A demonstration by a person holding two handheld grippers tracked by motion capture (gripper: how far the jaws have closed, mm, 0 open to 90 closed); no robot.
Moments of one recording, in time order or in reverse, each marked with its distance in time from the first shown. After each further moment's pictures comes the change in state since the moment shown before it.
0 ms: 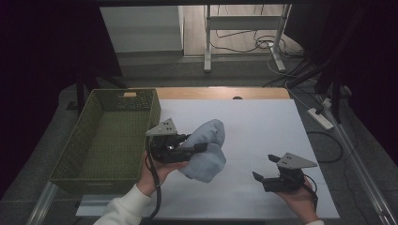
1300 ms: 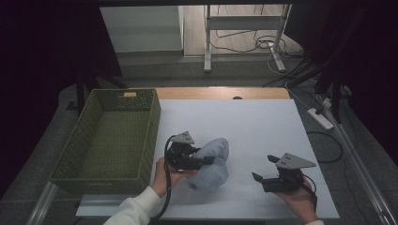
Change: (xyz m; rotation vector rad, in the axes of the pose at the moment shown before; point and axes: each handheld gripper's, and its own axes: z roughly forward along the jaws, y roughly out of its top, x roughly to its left) left arm 0.028 -0.049 0.062 0.199 -0.035 -0.062; right arm 0.000 -0.002 0.002 0.012 0.005 -0.004
